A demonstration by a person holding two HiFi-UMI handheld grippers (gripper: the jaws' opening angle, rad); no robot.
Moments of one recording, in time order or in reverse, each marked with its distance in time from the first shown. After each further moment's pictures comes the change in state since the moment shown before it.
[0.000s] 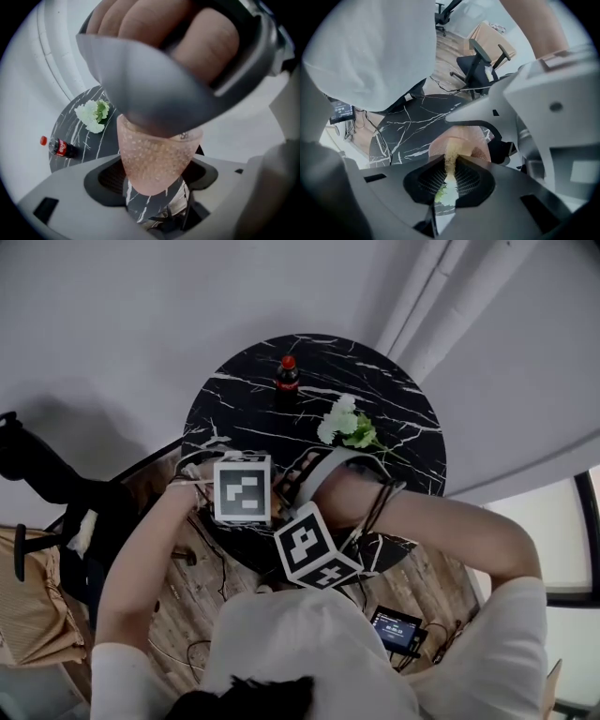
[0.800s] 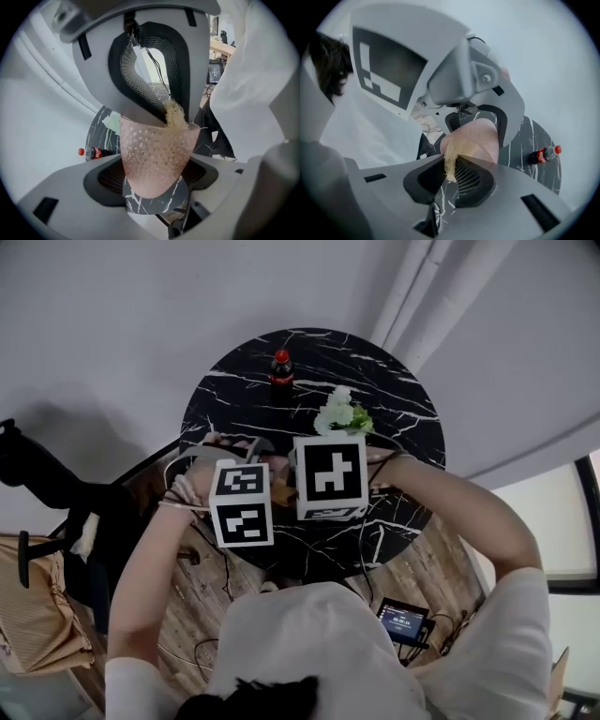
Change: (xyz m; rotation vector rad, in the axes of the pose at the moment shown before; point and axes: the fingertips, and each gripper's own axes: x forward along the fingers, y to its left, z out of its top) left arm -0.028 0.025 0.004 0.109 0.095 0.367; right arm -0.033 -0.003 0.008 0.780 -0.451 0.406
